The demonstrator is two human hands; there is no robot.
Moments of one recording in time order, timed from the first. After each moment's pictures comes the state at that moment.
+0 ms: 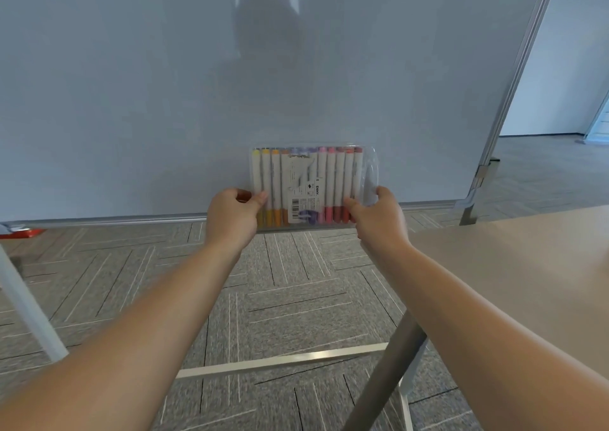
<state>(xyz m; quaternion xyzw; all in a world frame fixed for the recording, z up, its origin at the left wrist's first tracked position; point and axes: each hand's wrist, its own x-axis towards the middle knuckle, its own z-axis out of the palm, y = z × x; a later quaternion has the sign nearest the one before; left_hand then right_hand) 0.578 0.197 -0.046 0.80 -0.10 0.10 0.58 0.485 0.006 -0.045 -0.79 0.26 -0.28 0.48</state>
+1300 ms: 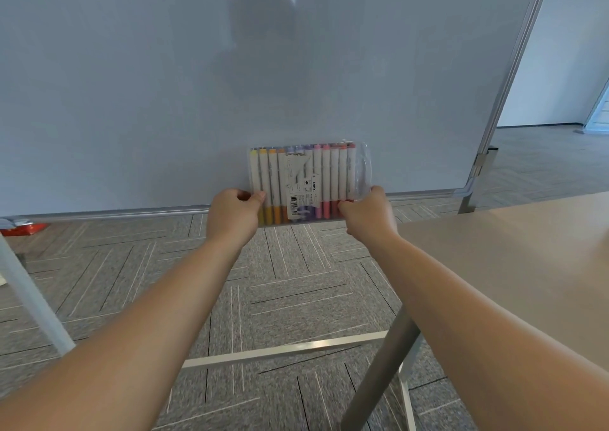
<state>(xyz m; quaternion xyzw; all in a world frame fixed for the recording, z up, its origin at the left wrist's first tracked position) 0.569 0.200 -0.051 0.83 -0.09 0.08 0.54 0.489 0.017 -0.050 -0.79 0.28 -0.24 0.48</state>
